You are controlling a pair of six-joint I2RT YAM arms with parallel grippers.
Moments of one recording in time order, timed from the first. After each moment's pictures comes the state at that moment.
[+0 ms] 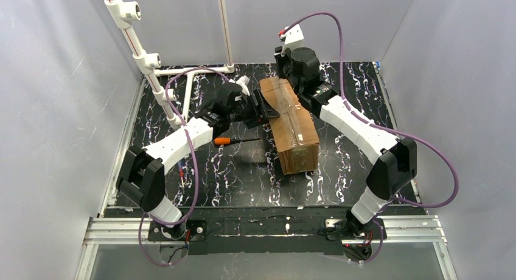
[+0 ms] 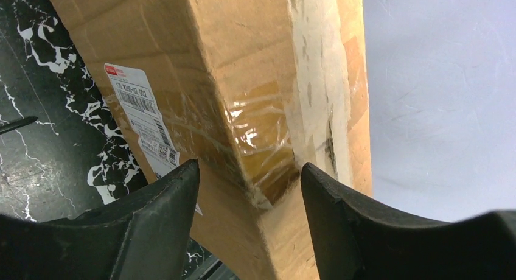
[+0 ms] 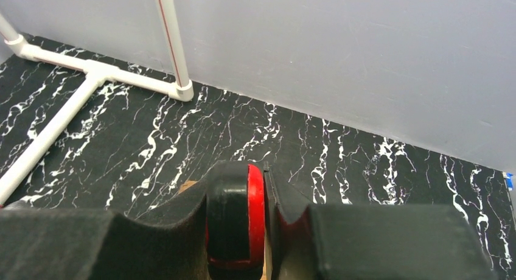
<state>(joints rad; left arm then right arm) -0.60 1.57 1.17 -0.10 0.32 -0.94 0.67 1.63 1.58 -0.04 0.35 -0.05</state>
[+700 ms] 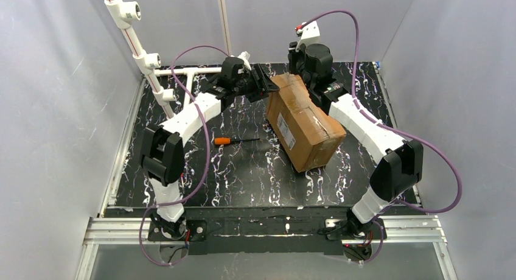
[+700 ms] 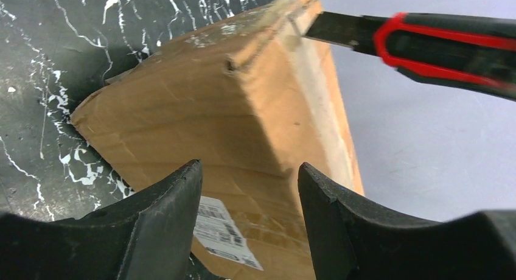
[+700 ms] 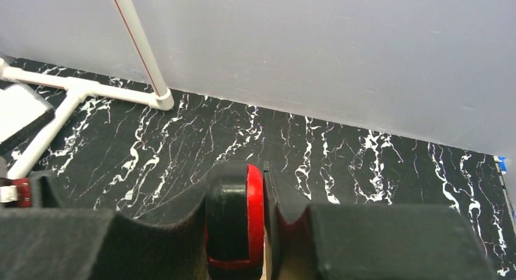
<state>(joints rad) -0.49 1.85 1.58 -0.18 0.36 -0.86 0.56 1.60 1.54 -0.01 0.29 0.00</state>
